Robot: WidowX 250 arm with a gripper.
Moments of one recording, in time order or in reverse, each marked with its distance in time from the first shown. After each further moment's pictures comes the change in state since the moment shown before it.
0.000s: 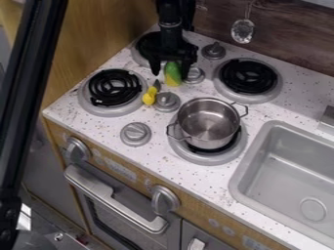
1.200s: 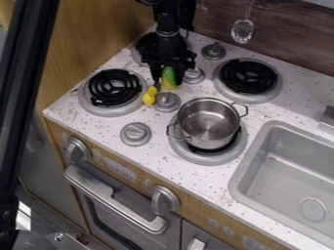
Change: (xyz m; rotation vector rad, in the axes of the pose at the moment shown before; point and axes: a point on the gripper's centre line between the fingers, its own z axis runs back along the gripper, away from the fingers) arm -0.010 0.011 0.001 0.025 -0.077 0.031
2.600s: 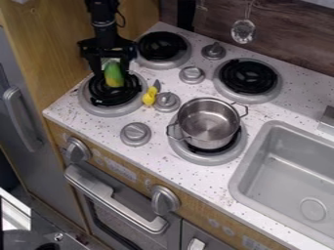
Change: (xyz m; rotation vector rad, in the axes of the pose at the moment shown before) arm -0.027 0.093 0.021 0.015 0.020 0.162
